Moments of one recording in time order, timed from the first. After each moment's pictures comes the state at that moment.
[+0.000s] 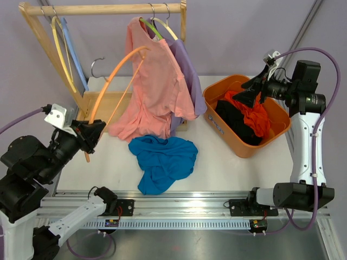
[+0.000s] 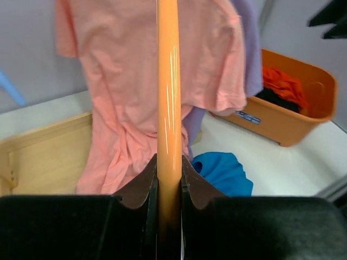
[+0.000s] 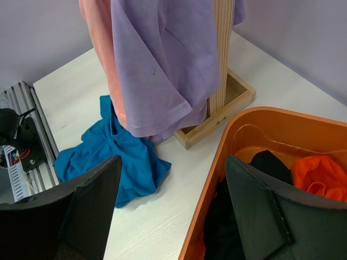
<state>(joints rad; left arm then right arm) -0.57 0.67 1.56 -0.95 -0.04 -0.07 -0.16 1.34 1.64 -0.78 -1.12 -0.30</state>
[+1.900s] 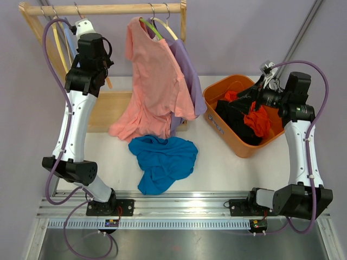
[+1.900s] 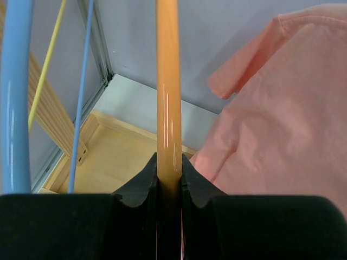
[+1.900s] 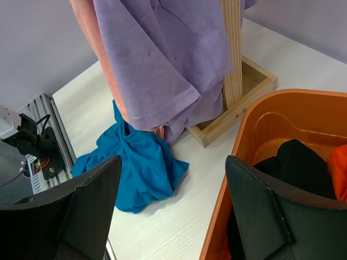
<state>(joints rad) -0.21 1.61 2.07 -0.77 -0.51 -0.31 -0.16 1.25 1.35 -0.51 -1.15 -0.11</state>
